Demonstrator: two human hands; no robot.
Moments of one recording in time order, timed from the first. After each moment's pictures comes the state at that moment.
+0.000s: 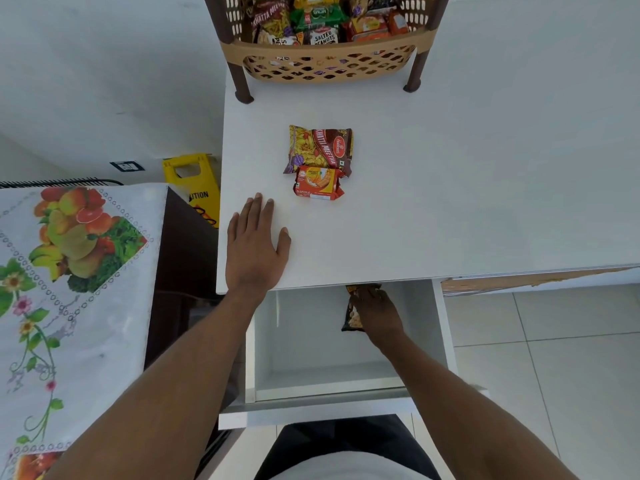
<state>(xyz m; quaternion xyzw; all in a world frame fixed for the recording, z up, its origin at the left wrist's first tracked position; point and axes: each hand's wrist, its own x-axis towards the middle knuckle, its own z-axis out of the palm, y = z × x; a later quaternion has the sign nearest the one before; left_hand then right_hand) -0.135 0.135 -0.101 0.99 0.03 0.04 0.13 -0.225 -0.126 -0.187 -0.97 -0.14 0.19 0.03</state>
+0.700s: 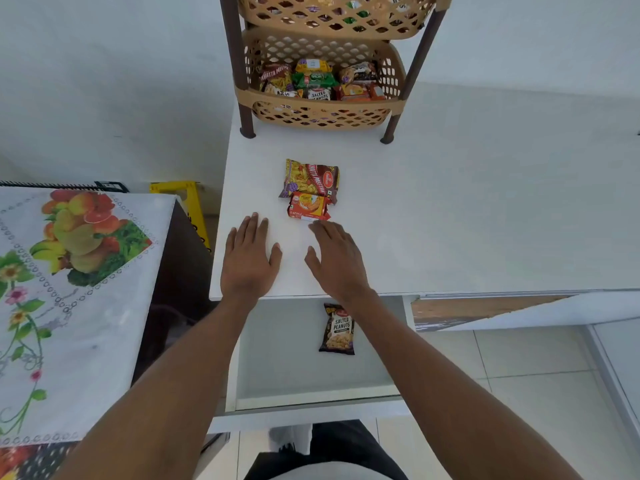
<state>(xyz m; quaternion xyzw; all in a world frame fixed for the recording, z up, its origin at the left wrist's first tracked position) -0.141 0.135 -0.100 0.99 0.02 0.04 0.15 -0.145 -0.060 -0.036 -0.97 -0.14 -0.06 0.21</state>
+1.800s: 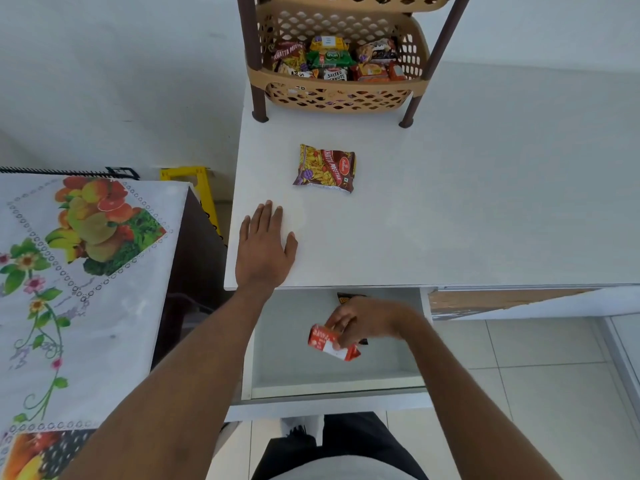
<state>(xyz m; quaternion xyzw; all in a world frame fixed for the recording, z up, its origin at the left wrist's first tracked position) -0.139 0.136 -0.101 0.99 0.01 0.05 0.15 -0.200 -0.104 -0.047 -0.79 -0.08 0.54 0.28</state>
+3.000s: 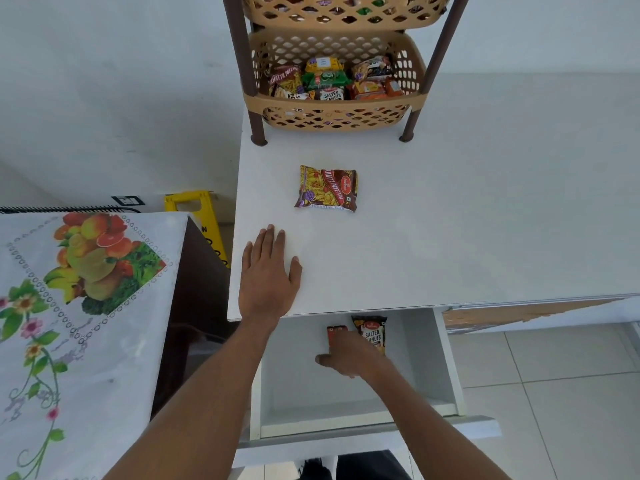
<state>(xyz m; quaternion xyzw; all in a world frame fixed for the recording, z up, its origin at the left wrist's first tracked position) -0.139 0.135 -0.104 0.99 0.02 0.05 0.14 -0.216 -0.050 -0.117 -0.86 0.02 0.47 0.20</state>
